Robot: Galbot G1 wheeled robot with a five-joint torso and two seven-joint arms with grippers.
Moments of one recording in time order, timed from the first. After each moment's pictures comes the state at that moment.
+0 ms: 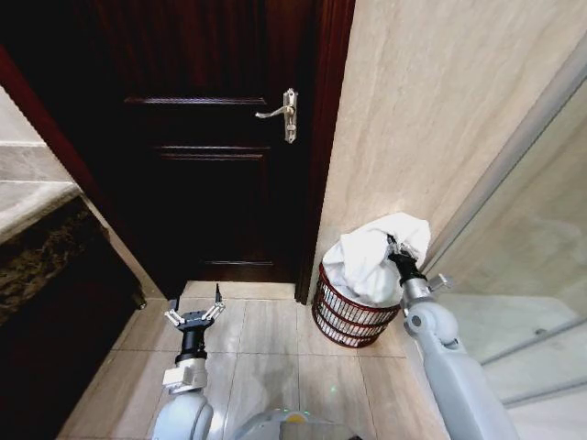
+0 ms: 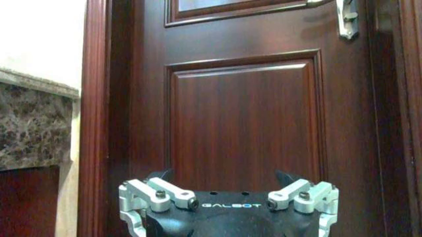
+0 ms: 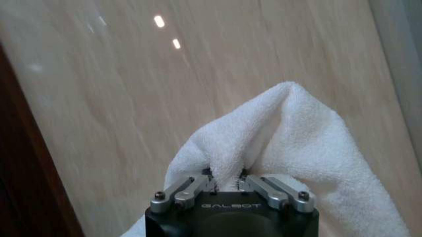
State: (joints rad) left arm 1.75 -1.44 -0.54 -2.11 -0.03 -0.34 -0.30; right arm -1.17 1.18 0.56 1.88 0.77 -0.16 0.14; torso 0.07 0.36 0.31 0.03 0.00
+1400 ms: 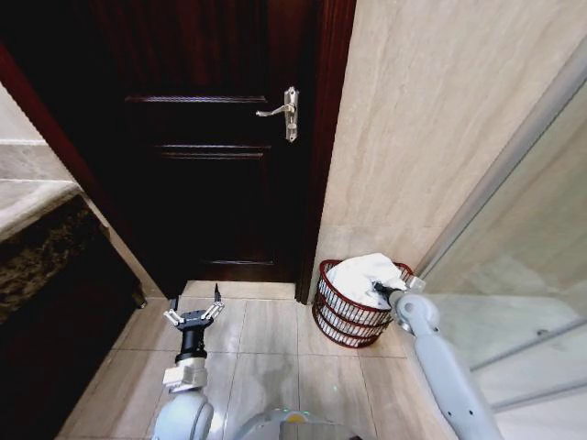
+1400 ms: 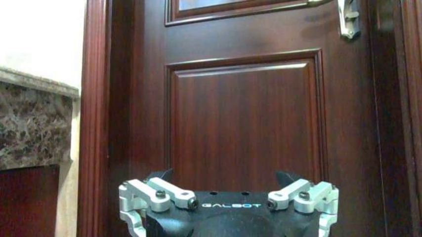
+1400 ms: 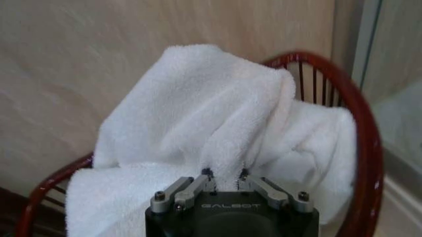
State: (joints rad) left arm 1.75 -1.44 -0.54 -2.11 -0.03 -0.33 -0.30; right arm -1.06 1.17 0.50 1.68 1.04 -0.60 0.53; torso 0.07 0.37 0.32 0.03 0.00
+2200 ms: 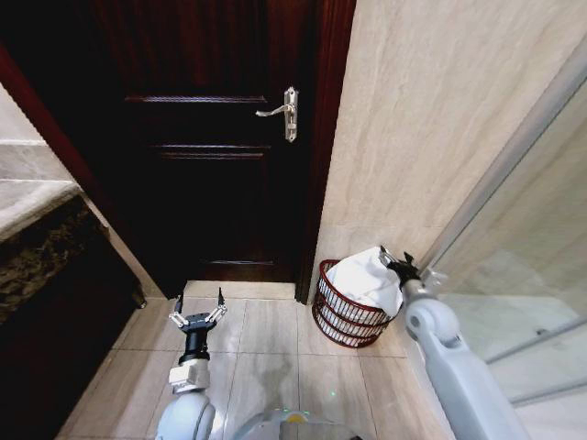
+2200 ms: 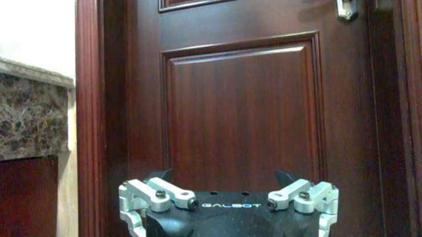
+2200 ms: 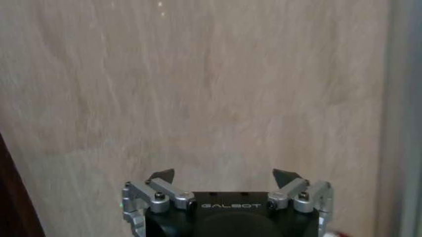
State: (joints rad) left arm 1.74 -1.44 -0.54 -2.08 -0.01 -0.32 -0.30; right arm -1.05 1.12 0.43 1.83 0.67 -0.32 0.36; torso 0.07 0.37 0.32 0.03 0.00
